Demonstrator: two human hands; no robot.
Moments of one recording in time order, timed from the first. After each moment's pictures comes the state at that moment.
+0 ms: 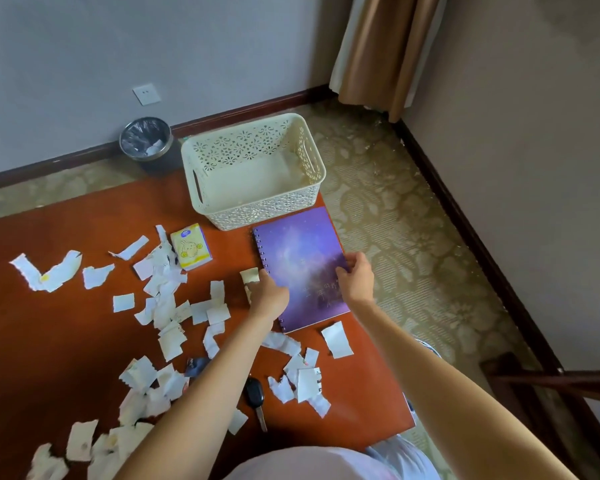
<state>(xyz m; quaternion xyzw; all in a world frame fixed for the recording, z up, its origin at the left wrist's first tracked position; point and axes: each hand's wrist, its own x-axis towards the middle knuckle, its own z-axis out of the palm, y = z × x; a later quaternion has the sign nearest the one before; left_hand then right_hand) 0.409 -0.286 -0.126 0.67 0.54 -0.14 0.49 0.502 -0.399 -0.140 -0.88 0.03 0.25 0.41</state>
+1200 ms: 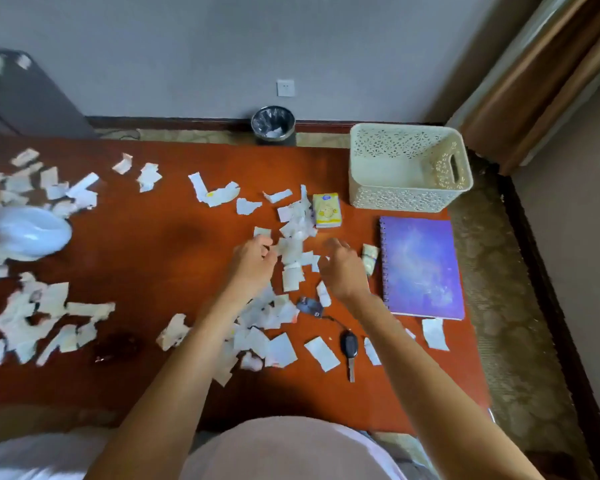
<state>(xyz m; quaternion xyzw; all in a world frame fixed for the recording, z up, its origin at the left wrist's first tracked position) 0.230 -0.205 -0.021 0.76 0.53 0.02 0.38 0.352 -0.292 -0.060 -0.86 -0.39 0.24 0.21</state>
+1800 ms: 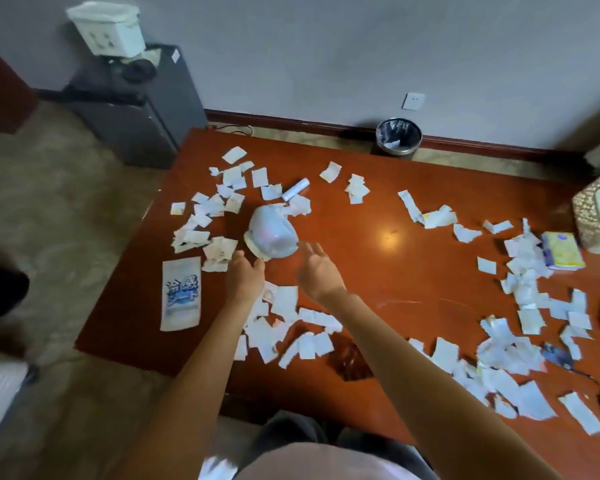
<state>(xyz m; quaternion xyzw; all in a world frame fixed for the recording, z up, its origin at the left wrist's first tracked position) -0.164 0.044 -0.055 0.57 0.71 0.09 0.40 -0.046 -0.005 -0.057 -0.76 -0.54 0.34 0.16</state>
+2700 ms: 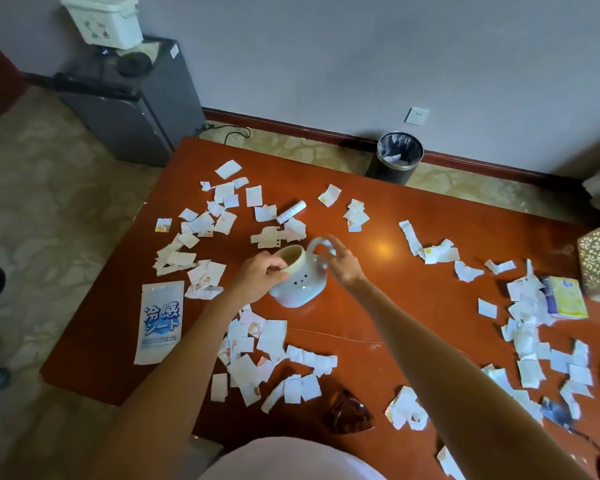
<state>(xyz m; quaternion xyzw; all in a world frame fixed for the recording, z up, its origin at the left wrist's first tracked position) -0.142 0.114 -0.061 0.75 0.49 0.03 0.44 0.027 0.066 -0.072 -0.76 -0.36 0.46 0.28</state>
